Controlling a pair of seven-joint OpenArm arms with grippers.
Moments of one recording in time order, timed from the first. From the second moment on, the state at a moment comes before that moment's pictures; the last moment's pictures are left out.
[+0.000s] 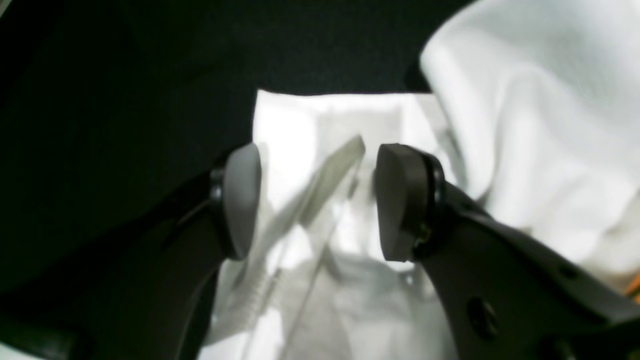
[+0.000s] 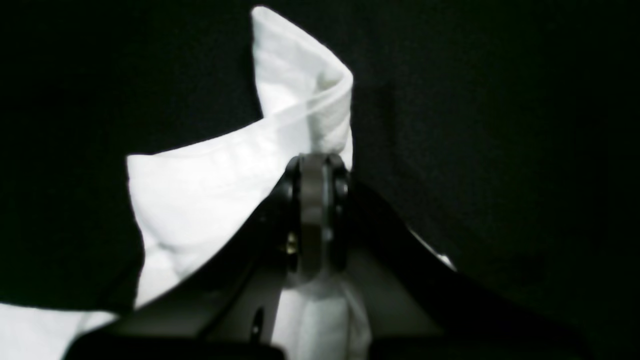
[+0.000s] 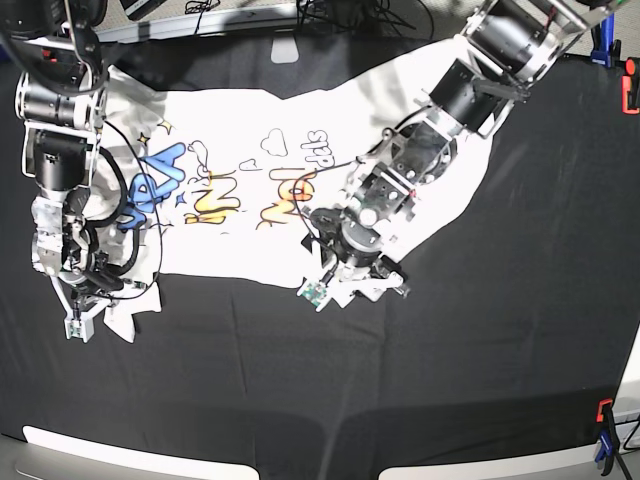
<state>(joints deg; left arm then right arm) -18.9 1.3 37.7 61.7 9.3 1.5 29.0 30.2 23.5 8.1 34.8 6.3 18.0 -19.1</state>
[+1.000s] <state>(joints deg) -24.2 -0.5 37.7 60.6 27.7 7.2 32.4 31.6 23.5 8.1 34.8 7.8 17.8 -18.1</state>
